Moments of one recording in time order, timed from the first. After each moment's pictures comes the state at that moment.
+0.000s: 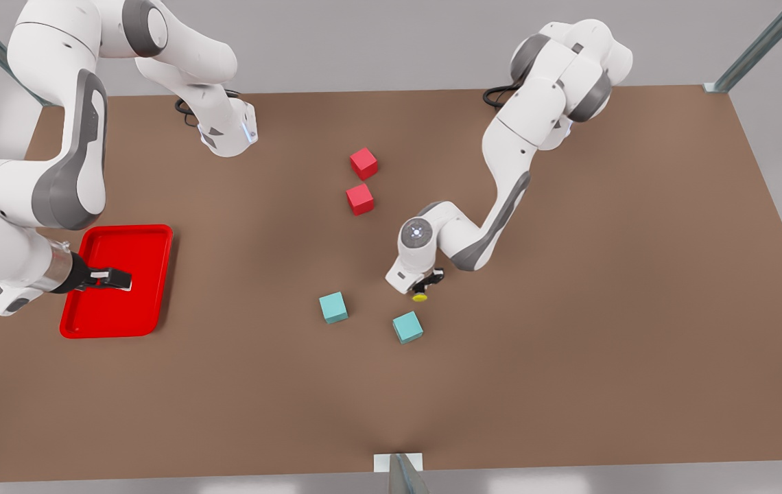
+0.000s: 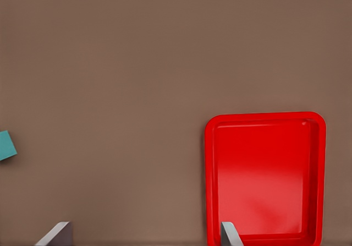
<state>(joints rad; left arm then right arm) -0.51 0.80 -0.24 -1.55 0.31 2.30 -0.92 -0.06 0.36 0.00 -1.31 0.01 1.55 -0.03</state>
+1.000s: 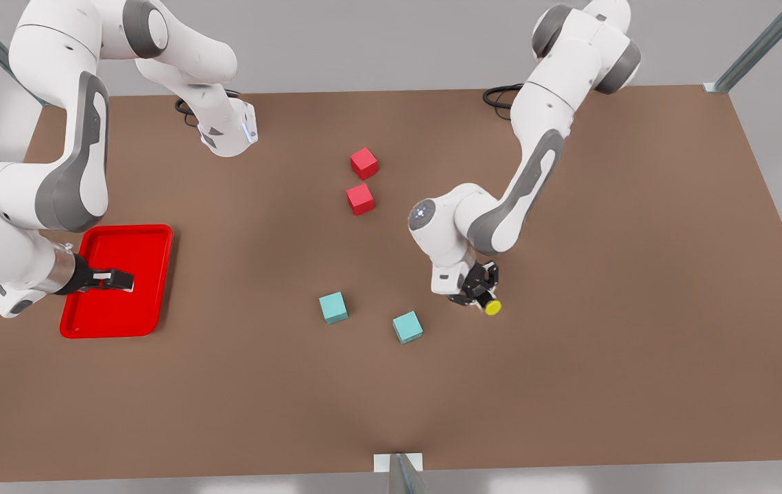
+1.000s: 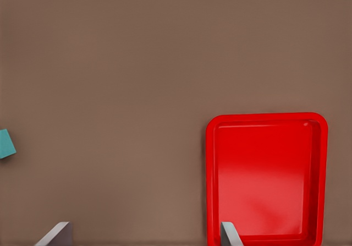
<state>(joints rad) -0.46 0.61 -0.23 -1.59 0.86 1.92 -1.53 -0.06 0.37 0.00 -1.31 0.00 1.55 -0.04</state>
